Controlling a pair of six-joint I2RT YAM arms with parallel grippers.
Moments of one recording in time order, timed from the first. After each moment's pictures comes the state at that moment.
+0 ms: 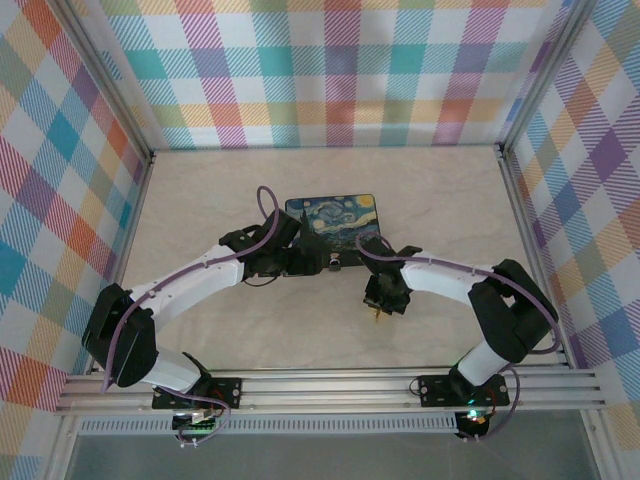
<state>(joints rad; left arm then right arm) -0.68 1.44 1.06 -0.66 -0.02 -0.66 0.71 1.58 0.85 -0.71 -0.05 1.07</state>
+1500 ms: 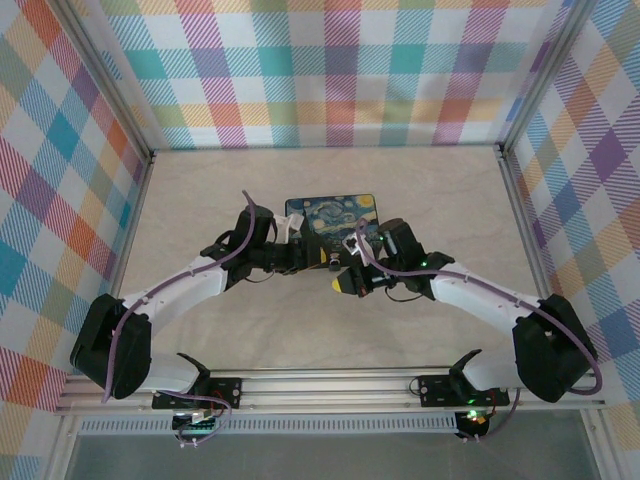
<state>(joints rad) -0.54 1.37 0.84 -0.13 0.68 -0.75 0.63 1.33 0.77 -0.21 -0.74 0.34</state>
